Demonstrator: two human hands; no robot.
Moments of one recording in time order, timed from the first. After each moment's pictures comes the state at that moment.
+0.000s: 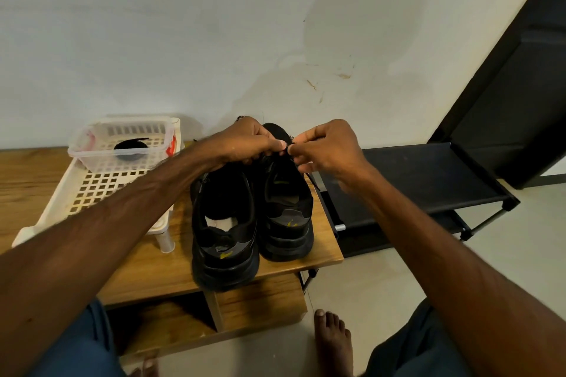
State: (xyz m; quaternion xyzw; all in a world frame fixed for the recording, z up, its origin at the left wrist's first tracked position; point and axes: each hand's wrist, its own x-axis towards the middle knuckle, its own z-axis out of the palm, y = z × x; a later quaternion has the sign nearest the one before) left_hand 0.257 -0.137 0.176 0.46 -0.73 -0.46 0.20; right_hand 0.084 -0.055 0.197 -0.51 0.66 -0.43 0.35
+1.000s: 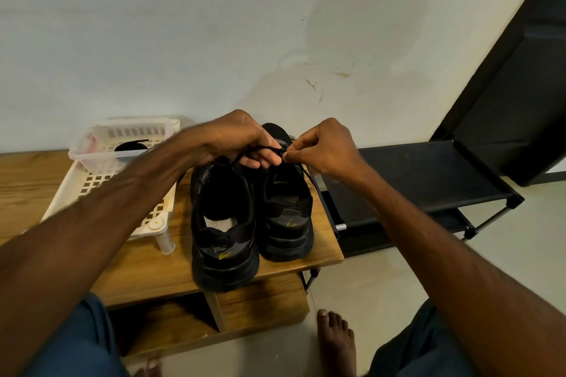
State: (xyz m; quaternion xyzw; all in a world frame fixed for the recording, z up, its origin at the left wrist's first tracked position) left_hand 0.263 -0.119 0.209 0.47 -0.65 -0.57 0.17; right_hand 0.070 -0.069 0.186 -0.65 0.66 -0.32 0.21
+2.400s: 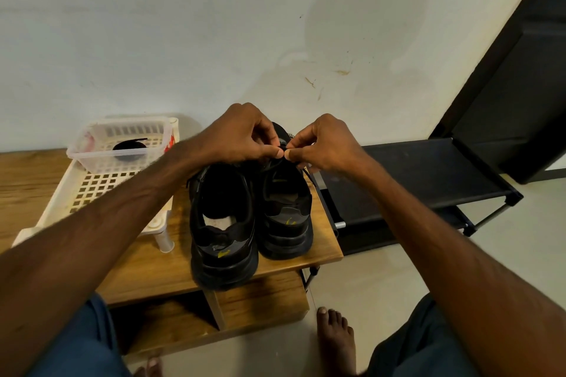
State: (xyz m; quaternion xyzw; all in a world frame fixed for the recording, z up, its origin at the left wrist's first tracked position) left_hand 0.263 -0.122 0.196 0.37 -0.87 -0.25 0.22; right_hand 0.067 -0.067 0.195 -0.67 0.64 -0.27 0.24
